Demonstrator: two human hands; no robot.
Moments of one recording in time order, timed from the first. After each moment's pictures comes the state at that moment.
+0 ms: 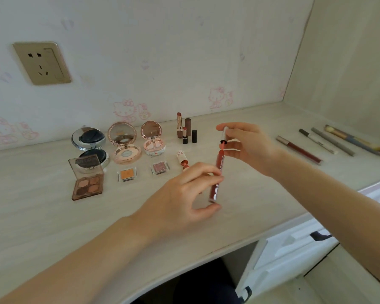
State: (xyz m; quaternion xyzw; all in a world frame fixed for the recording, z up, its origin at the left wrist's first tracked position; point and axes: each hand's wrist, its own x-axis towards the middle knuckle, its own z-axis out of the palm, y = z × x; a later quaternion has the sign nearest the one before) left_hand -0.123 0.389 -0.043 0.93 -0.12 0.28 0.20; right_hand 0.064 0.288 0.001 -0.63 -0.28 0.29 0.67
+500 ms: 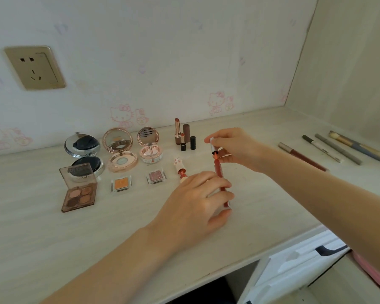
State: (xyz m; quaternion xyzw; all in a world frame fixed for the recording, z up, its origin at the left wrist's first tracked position) left_hand -0.089 0.378 -0.058 0.95 -0.10 0.31 0.05; right_hand 0.093 0.321 -0.002 -0.74 -0.32 0.29 0.52
